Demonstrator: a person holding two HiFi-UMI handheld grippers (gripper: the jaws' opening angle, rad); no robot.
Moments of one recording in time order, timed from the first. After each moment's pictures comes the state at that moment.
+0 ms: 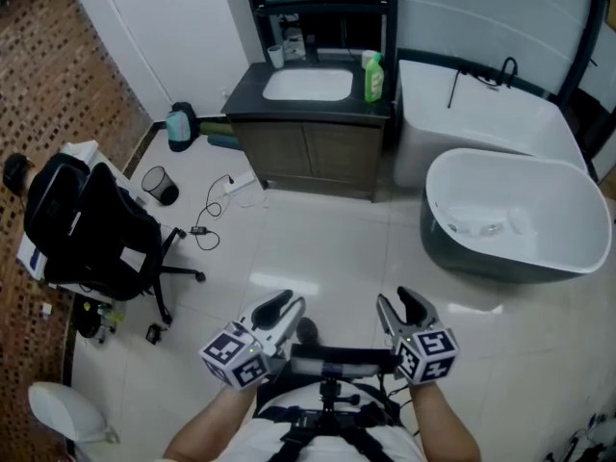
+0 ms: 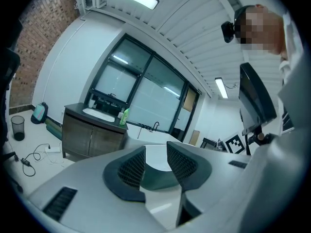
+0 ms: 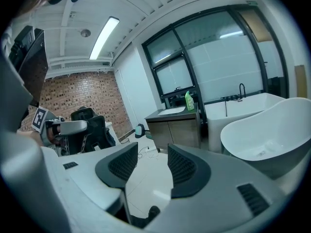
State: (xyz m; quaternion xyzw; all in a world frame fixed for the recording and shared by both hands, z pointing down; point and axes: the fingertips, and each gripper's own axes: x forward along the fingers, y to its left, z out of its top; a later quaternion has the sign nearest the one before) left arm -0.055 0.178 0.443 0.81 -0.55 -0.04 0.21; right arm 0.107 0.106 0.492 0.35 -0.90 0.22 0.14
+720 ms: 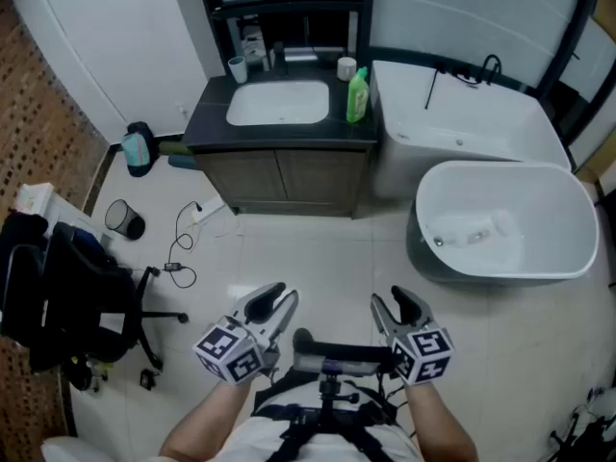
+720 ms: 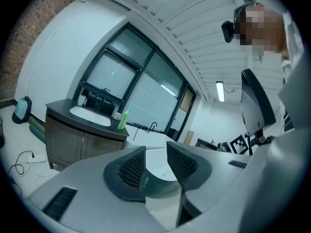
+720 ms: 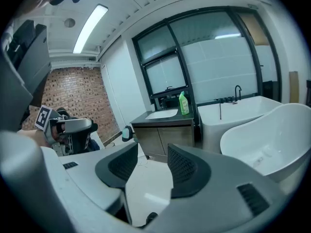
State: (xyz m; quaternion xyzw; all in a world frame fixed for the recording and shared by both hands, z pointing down) left arm -0.161 -0.016 0.448 0.84 -0.49 -0.04 0.23; right arm 0.013 -0.055 0.489 0.41 -0.87 0.22 0.15
